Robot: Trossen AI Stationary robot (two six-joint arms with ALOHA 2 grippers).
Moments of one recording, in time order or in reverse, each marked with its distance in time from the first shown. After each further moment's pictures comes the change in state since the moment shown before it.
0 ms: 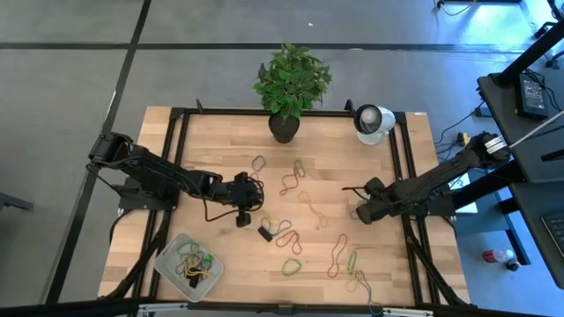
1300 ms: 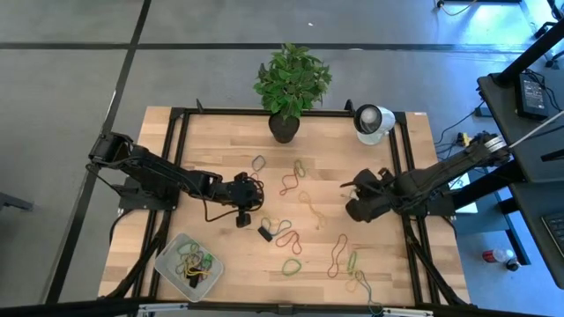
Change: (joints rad) left arm -0.003 0.000 0.000 -0.002 0.000 -0.011; right arm 0.013 0.006 0.406 -0.147 0.273 -0.251
